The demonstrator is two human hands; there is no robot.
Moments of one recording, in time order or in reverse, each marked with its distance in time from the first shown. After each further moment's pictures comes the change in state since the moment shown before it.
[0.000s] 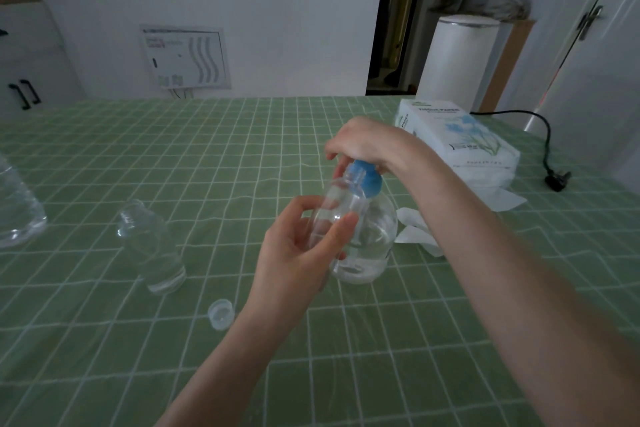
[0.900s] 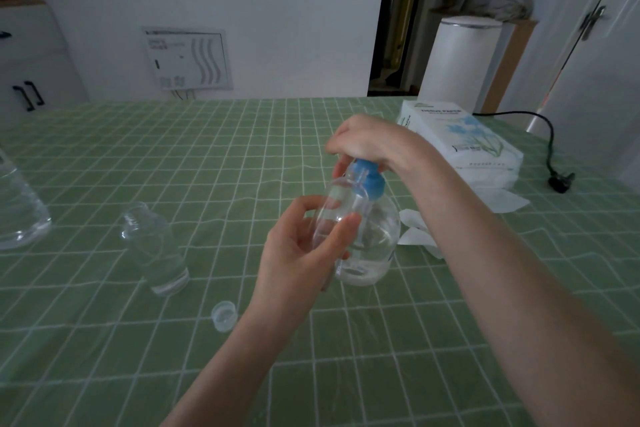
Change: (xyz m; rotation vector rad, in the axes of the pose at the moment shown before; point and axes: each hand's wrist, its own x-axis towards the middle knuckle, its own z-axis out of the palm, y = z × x) left_hand 0.001 0.002 -0.001 -0.007 -0.008 0.018; right_hand -0.001 -0.004 -0.003 -0.022 -0.001 -0.031
